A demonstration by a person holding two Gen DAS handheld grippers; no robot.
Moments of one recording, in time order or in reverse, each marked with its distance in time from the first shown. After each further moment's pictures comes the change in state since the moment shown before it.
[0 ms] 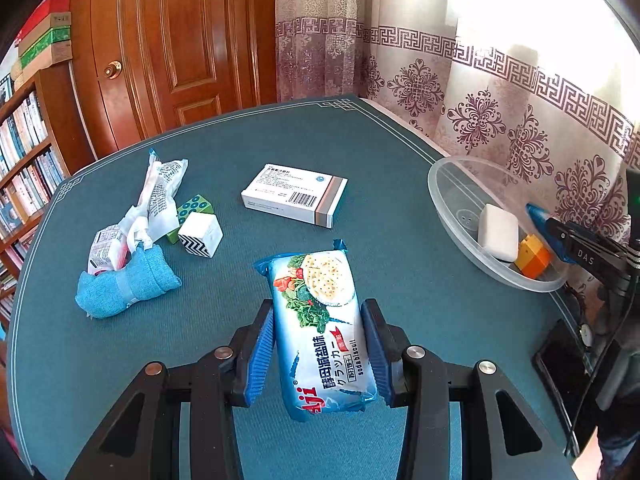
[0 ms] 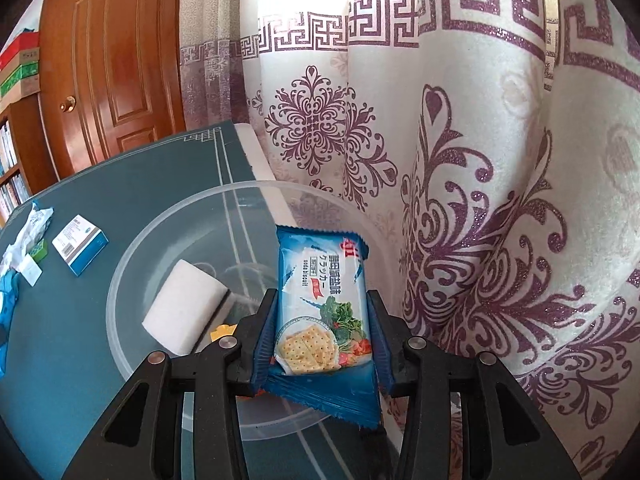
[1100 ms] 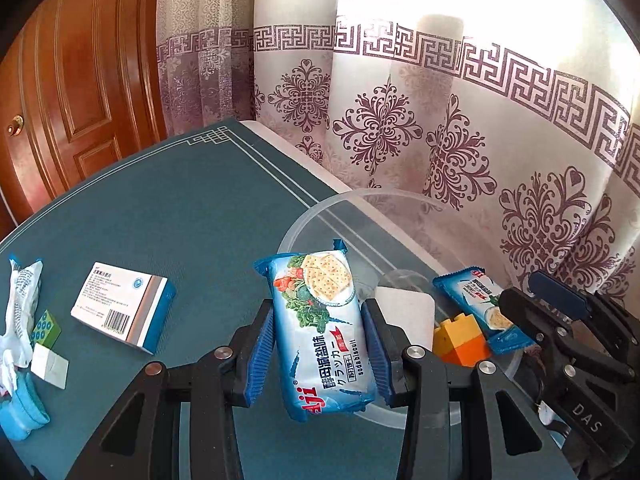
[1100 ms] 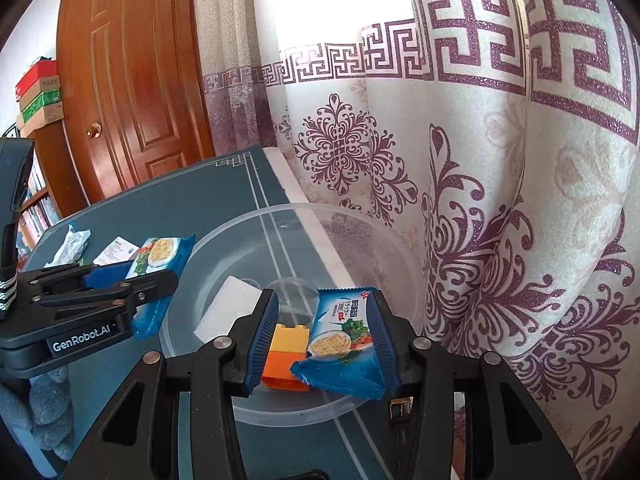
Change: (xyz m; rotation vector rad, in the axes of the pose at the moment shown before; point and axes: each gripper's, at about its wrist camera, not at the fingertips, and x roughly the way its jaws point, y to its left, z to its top) left arm 0.076 -0.111 0.074 0.161 -0.035 -0.222; right arm -0.031 0.001 0.001 0.045 -0.068 0.116
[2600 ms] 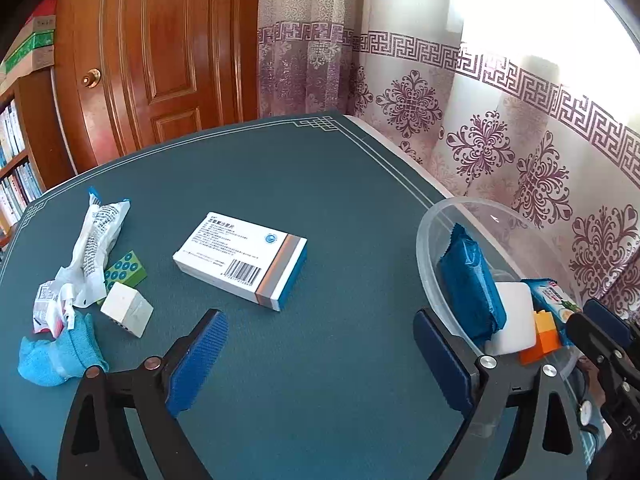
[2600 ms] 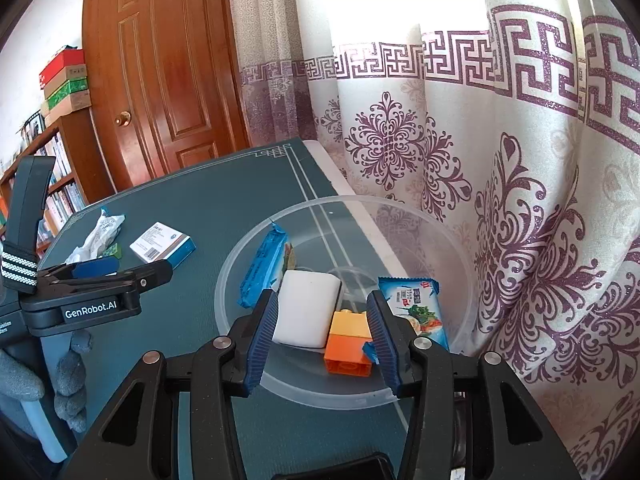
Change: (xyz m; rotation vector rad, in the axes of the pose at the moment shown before) left arm -0.031 0.076 -0.037 -0.181 -0.018 0.200; right arm -0.011 0.039 -0.006 -0.045 0.018 0.103
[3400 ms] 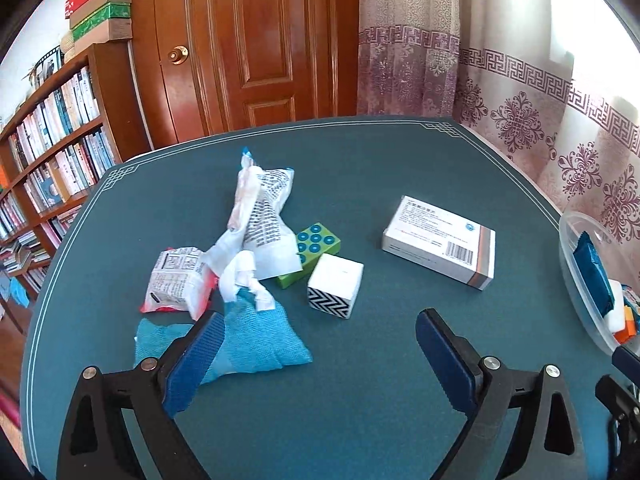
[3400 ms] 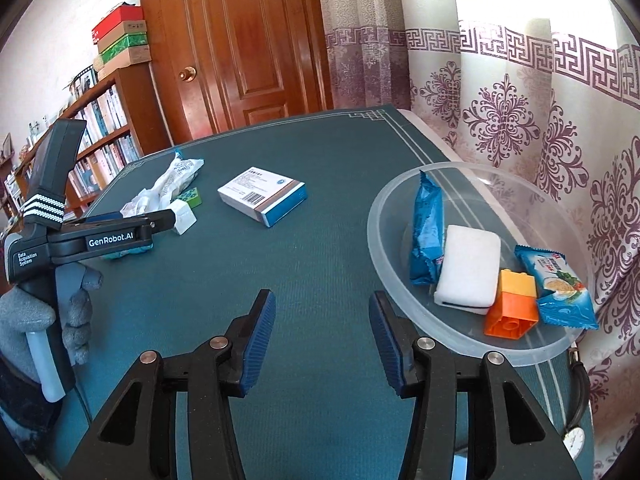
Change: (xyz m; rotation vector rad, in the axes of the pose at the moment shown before) left arm -0.020 0.132 -0.024 -0.102 -0.005 0.210; right arm 0.019 0.100 -0.031 -0.118 0.106 0.178
